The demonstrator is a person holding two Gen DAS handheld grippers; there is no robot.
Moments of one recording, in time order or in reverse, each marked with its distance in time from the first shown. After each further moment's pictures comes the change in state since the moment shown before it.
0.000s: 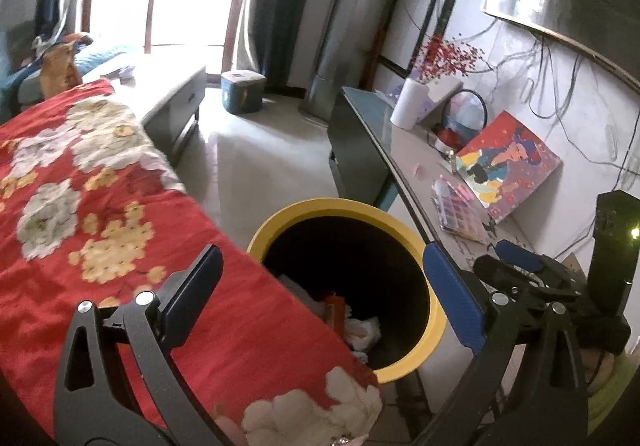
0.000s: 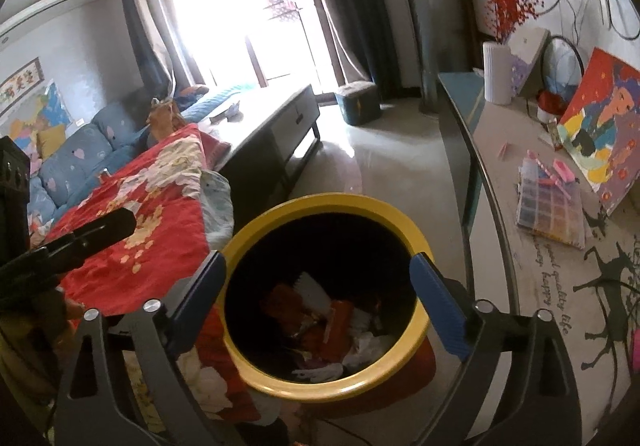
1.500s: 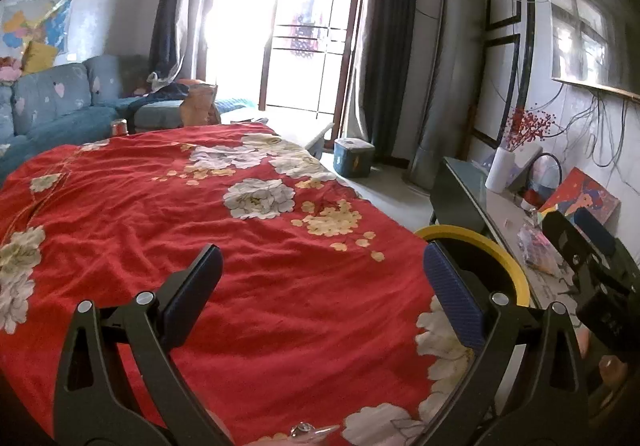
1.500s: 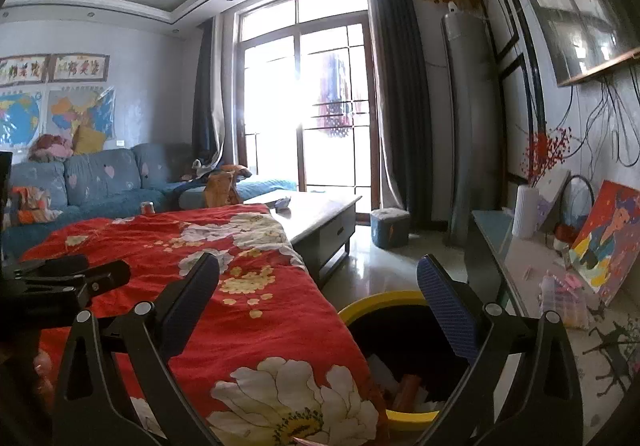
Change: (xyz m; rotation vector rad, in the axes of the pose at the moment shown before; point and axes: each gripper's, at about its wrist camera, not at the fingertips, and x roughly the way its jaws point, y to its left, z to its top) left arm -0.161 0.074 -0.092 -0.079 -0.287 0.365; right arm -0.064 0.158 -0.062 -0.257 -0.452 0.015
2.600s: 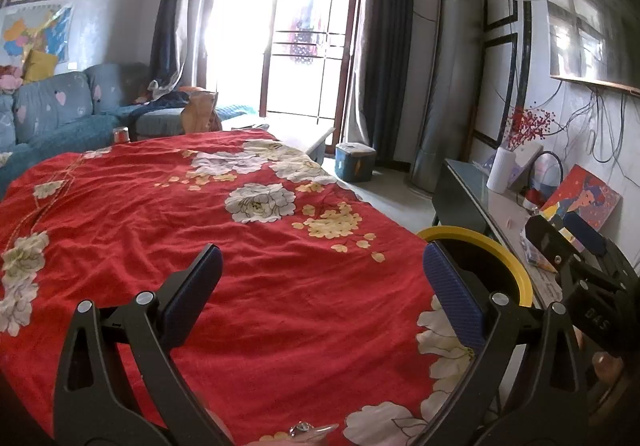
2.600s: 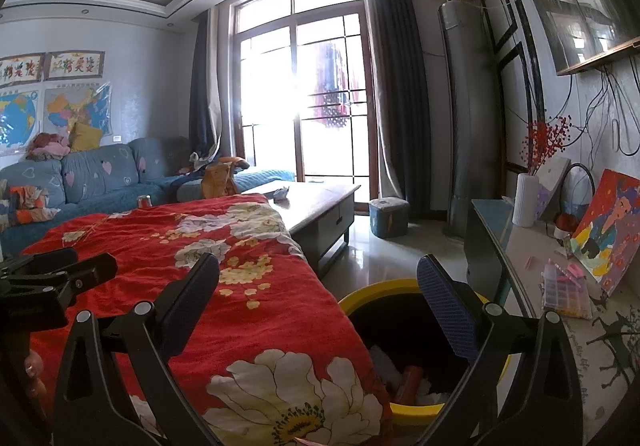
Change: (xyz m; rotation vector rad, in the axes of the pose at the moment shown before) left arm -0.003 -0.001 -0.001 0.010 -0.017 0.003; right arm 0.007 0.000 -0.010 0.021 0.033 -0.004
